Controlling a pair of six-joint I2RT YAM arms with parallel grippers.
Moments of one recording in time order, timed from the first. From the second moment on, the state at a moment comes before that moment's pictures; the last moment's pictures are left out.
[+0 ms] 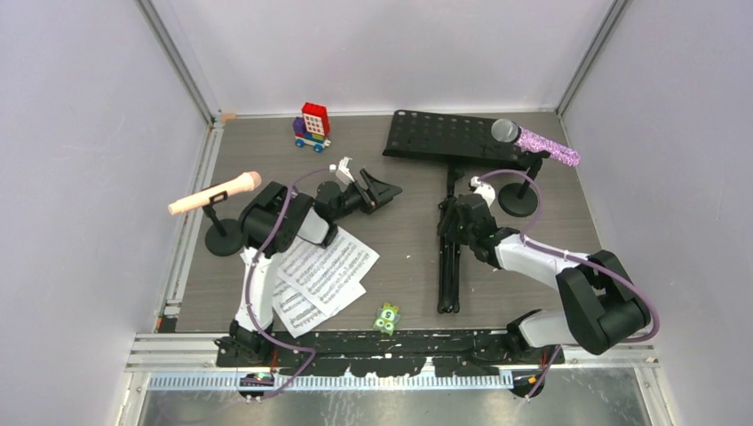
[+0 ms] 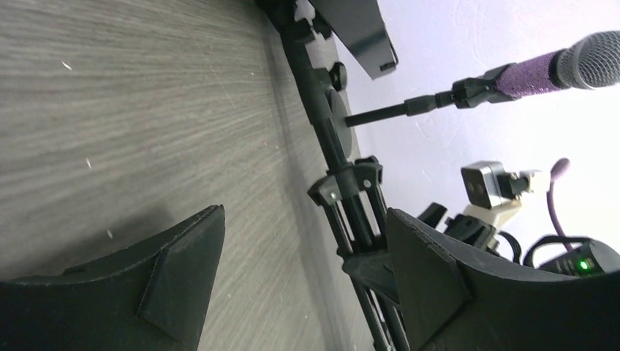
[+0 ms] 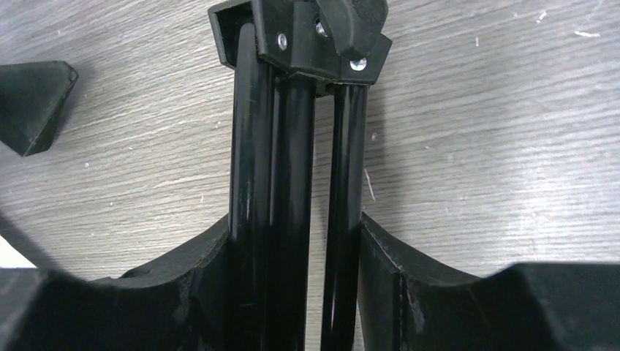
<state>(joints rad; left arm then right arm) -0.47 2.23 0.93 1.26 0.48 -1.16 0.46 1.34 0.56 0.07 0.22 0.66</state>
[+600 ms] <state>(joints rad) -0.70 1.37 0.71 0.70 0.26 -0.71 0.45 1.51 0.69 0.08 0.19 0.56</state>
